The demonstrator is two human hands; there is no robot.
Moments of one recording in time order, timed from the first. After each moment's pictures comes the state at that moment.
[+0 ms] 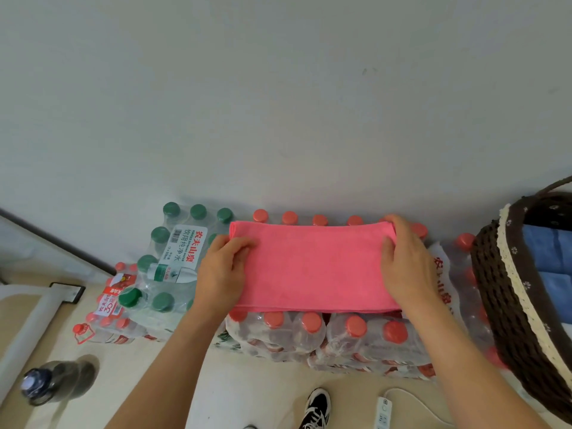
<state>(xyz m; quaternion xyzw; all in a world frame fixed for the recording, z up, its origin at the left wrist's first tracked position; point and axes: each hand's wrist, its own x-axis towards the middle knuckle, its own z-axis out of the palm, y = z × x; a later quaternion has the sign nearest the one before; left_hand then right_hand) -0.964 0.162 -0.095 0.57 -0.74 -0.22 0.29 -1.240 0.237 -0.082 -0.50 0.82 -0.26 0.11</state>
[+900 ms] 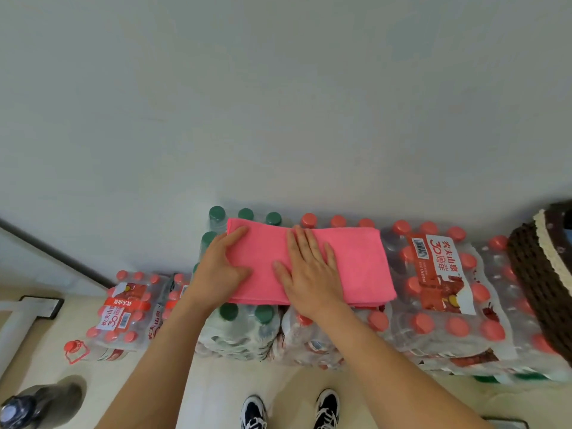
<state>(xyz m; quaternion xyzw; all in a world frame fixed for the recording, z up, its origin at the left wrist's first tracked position) -0.840 0.114 -0.071 0.56 -0.64 -0.48 0.23 -1.011 0.167 -0.119 -0.65 0.74 -0.08 0.14</state>
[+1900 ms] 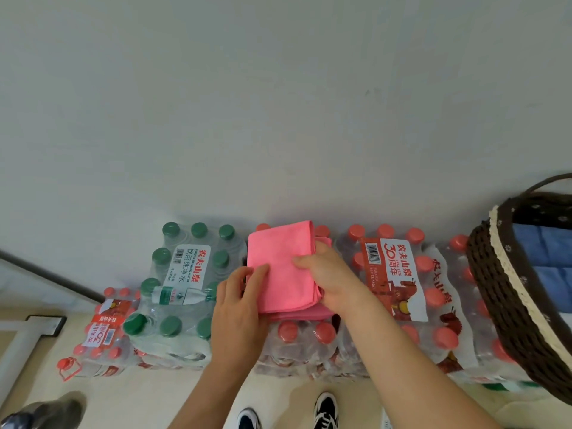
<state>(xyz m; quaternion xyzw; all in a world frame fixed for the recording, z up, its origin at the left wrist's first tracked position) -0.954 0.204 -0.098 0.54 -0.79 -0.17 0.23 -1.120 0.186 -0.063 -0.23 0.61 -0.46 0.60</state>
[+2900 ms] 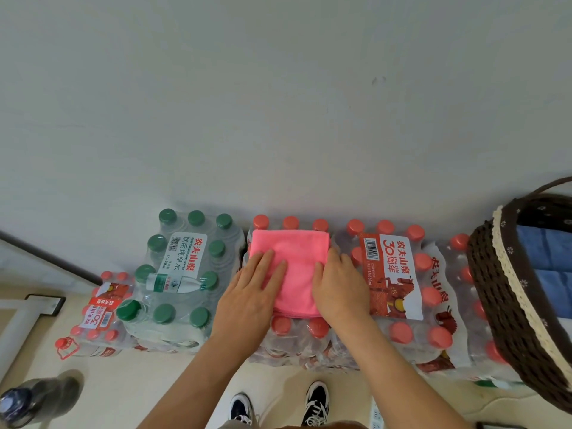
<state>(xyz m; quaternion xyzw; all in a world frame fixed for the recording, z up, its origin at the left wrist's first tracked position) -0.964 0.193 -0.107 0.44 -0.89 -0.08 0.00 -1.133 0.219 -0.093 -0.51 0.84 -0.12 0.15</state>
